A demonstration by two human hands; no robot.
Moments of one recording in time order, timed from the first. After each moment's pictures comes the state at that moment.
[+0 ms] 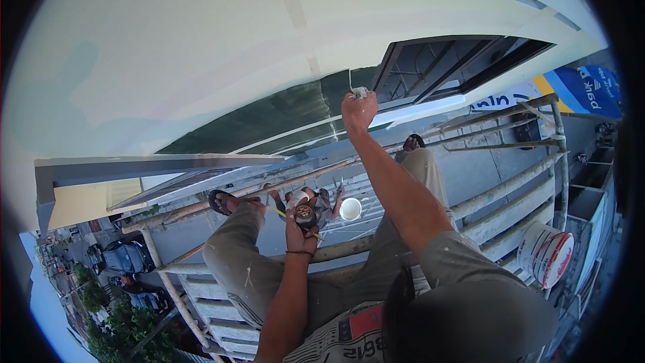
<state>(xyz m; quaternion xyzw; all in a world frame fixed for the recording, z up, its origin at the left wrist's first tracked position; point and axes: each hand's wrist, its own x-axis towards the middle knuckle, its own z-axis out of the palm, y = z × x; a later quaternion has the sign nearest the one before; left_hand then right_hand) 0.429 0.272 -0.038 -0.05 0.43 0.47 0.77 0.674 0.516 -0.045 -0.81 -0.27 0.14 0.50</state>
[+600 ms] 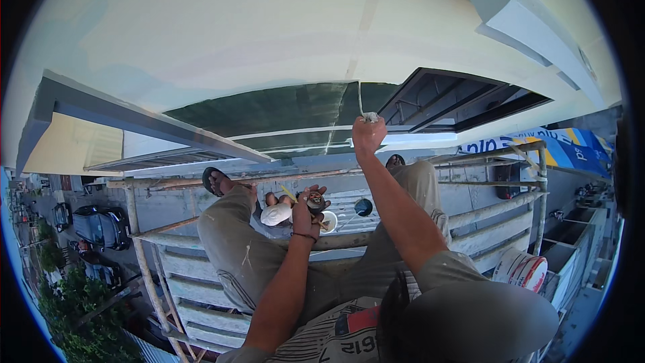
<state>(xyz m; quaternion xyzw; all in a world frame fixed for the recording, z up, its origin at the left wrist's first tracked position) 0.431 0.273 -0.040 -0.02 0.42 0.48 0.77 0.620 0.465 -0.027 -0.81 -0.33 0.12 0.47</state>
